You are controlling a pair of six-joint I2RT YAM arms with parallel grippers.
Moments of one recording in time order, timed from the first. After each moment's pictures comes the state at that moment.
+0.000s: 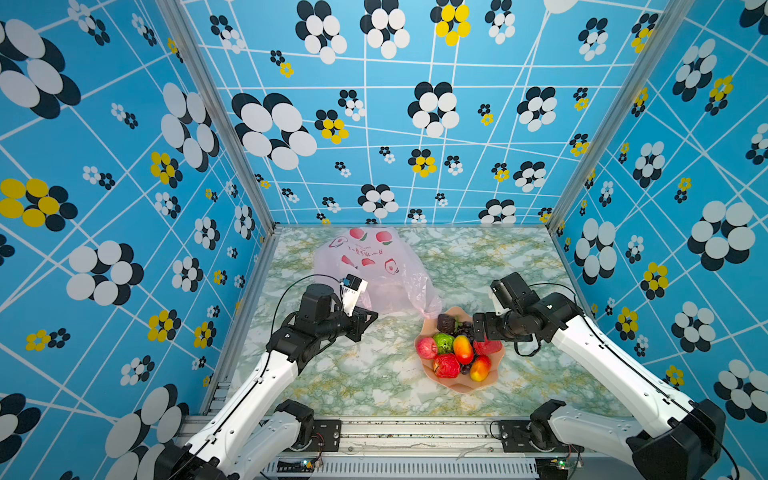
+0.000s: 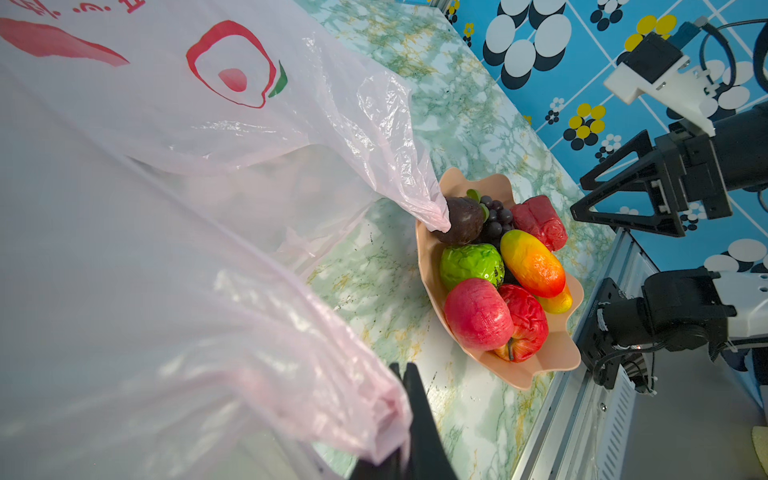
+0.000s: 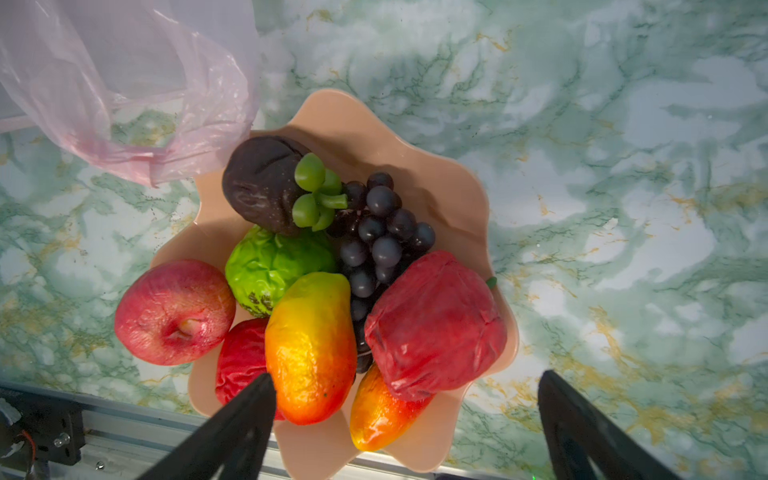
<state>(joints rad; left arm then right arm) -0.36 0.92 0.68 -0.35 0.55 -0.19 0.51 1.15 1.03 -1.10 0.04 0.44</state>
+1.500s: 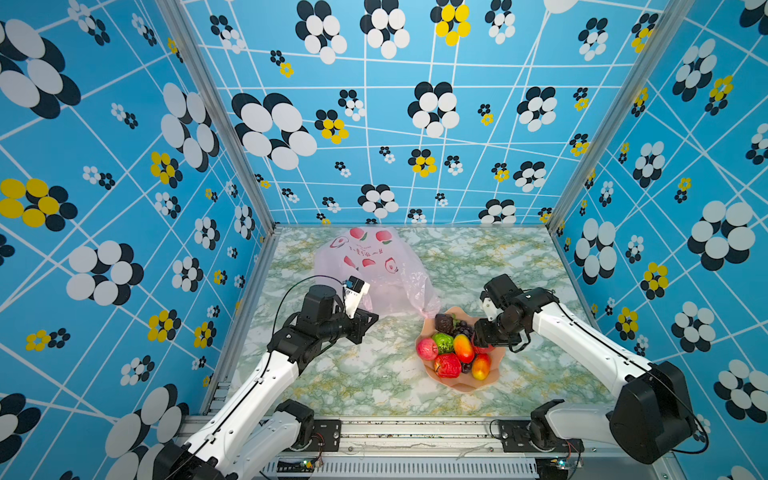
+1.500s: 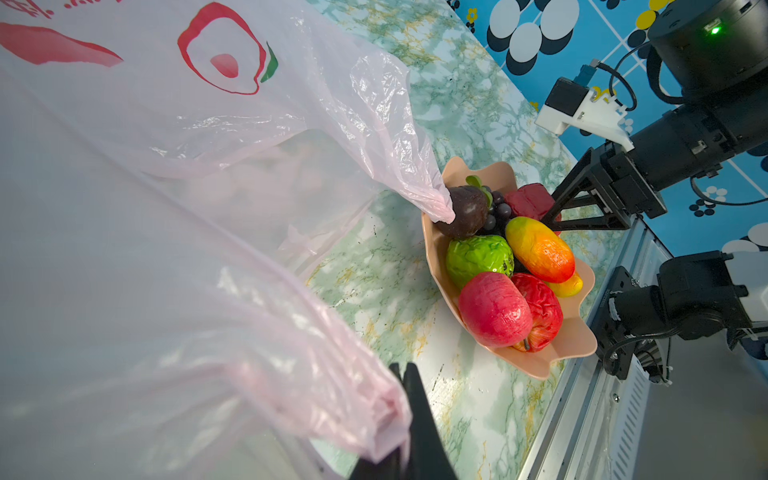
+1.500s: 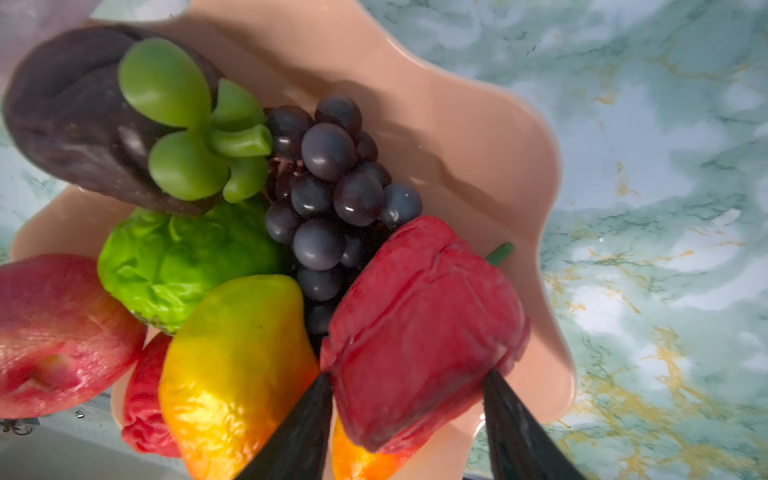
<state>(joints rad) -0.39 0.92 0.68 -0.37 0.52 -0.16 0.42 1.32 0.95 -1.04 -0.12 0.30</state>
